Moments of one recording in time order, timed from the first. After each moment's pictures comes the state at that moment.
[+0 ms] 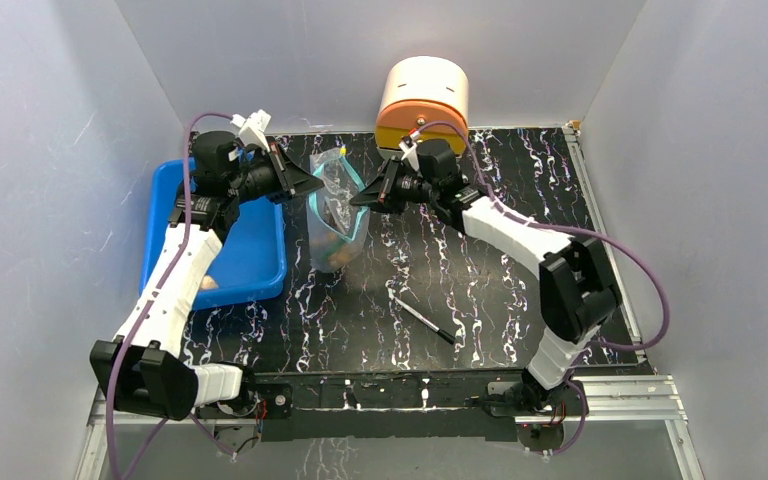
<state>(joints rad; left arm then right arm) -0.16 1.27 1.23 -0.40 0.66 -0.60 0.56 1.75 1.32 0.05 -0.57 1.09</state>
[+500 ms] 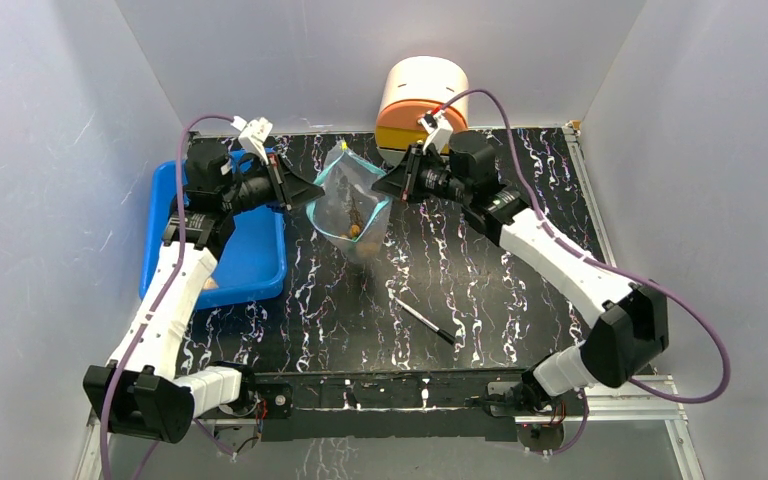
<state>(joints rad) -0.16 1.17 1.18 -0.35 0.74 -0.46 0.56 1.47 1.31 -0.09 -0.42 0.68</state>
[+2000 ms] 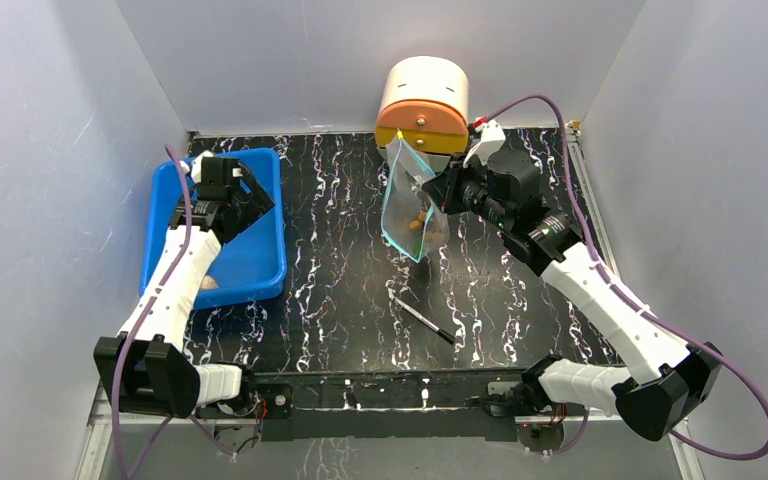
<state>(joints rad) -0.11 1.27 1.19 -0.77 -0.24 -0.74 0.56 1.16 1.23 -0.32 -0.05 0.39</state>
